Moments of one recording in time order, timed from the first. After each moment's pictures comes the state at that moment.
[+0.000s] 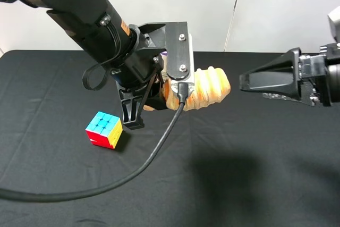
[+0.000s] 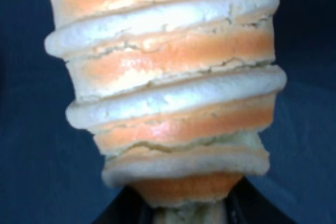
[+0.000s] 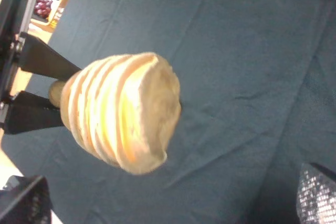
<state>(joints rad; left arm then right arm) -0.81 1.61 -1.12 -0.22 0.60 0.94 -0.04 1.04 -0.55 1.20 0.93 -1.01</state>
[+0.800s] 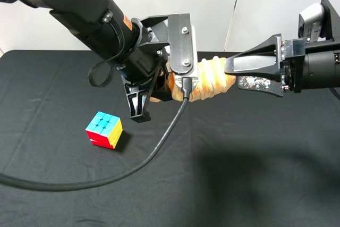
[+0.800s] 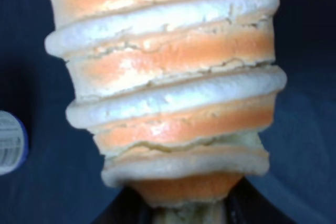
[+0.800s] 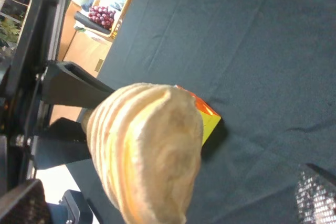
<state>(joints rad) -0.81 1.61 -1.12 -0.22 0.51 0.97 -0.04 1.30 -0.59 1.43 1.04 -1.24</state>
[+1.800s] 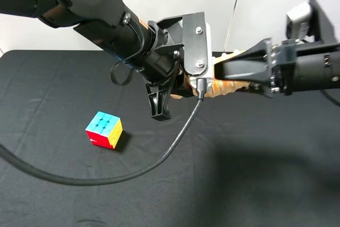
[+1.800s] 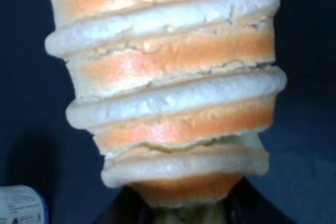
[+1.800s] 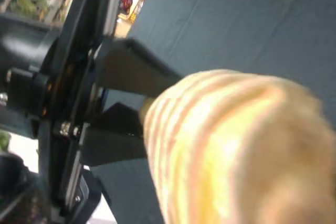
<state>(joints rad) -0.82 1.67 -1.12 -0.48 0.36 1.24 0.07 1.30 -0.59 1.45 1.01 -1.28</state>
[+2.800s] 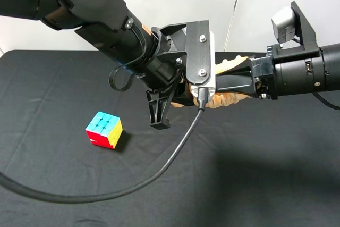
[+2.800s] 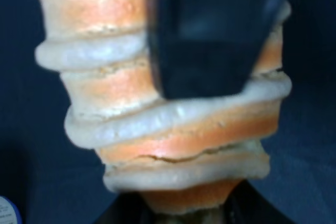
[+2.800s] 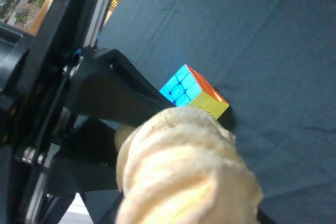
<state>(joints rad) -0.84 1.67 -1.12 -0.48 0.41 1.24 0.16 1.30 -0.59 1.45 0.88 -1.29</state>
